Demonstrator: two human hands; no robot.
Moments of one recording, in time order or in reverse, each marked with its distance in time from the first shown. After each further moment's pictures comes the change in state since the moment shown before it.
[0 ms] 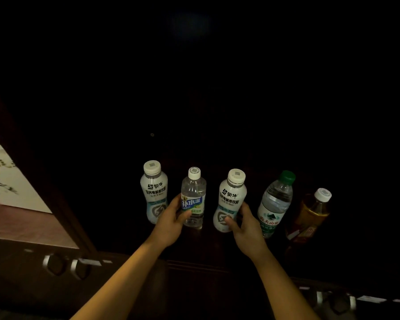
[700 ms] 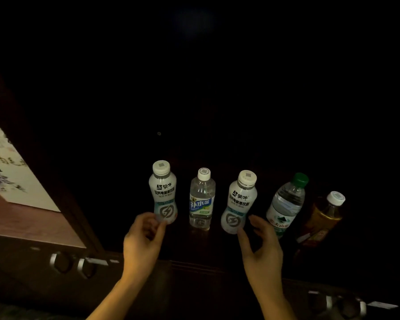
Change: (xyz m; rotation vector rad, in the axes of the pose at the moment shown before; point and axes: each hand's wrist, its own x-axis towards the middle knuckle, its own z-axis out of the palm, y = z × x) left_hand -0.071 -0.020 -0.045 0.251 0.564 0.137; right_hand -0.071 -0.036 0.011 -0.032 0.397 -0.127
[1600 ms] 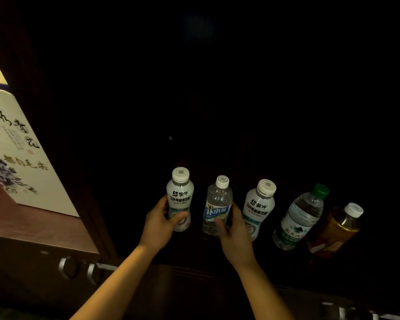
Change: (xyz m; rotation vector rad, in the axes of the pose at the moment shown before) left_hand 0.068 -0.019 0.015 -0.180 -0.320 -0.147; right_hand 0.031 -0.033 0.086 0.050 -0.331 0.051
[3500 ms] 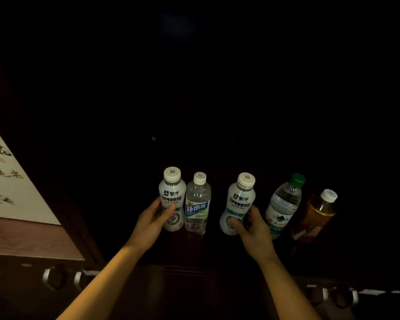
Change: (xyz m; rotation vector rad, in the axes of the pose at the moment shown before) left_hand -0.004 0.016 0.002 -0.288 -0.221 -0.081; right_hand 0.001 0.055 -0.069 0.020 0.074 0.107
